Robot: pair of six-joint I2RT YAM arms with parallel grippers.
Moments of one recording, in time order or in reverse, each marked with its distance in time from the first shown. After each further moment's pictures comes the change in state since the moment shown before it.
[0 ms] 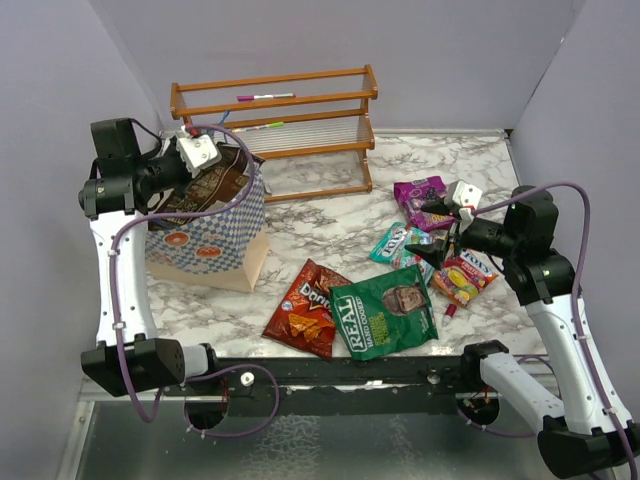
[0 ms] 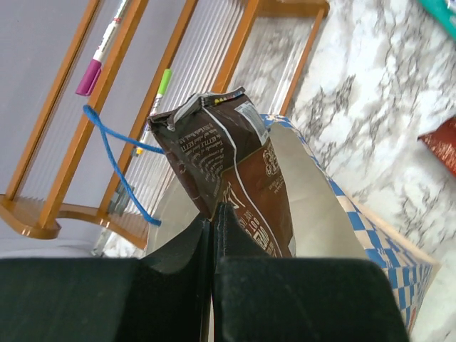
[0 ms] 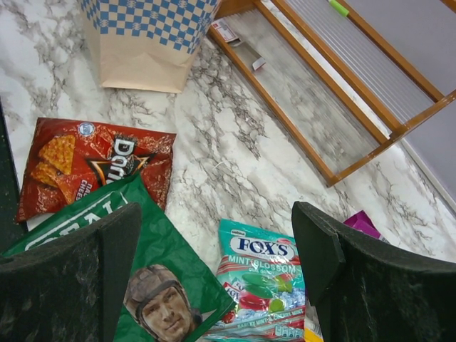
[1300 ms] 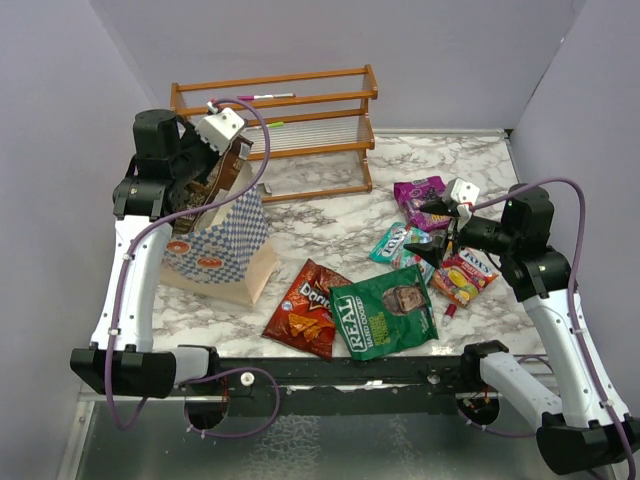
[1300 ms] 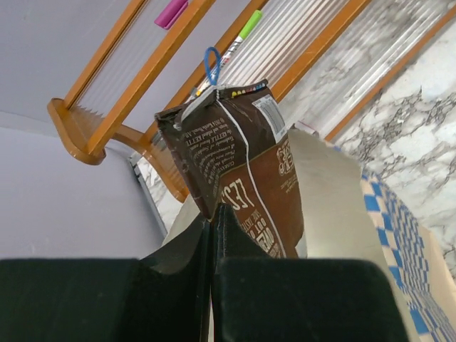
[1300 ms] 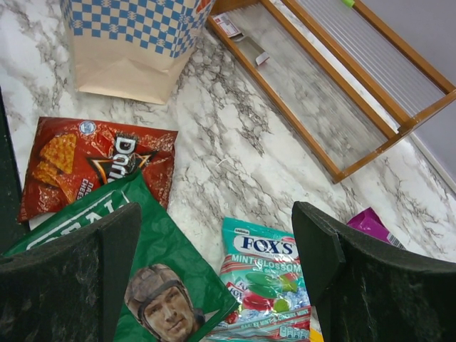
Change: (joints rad) left arm -0.276 -0.035 -0.060 0.271 -0.642 -0.457; right arm -0.011 0.024 -0.016 0.018 -0.015 0.001
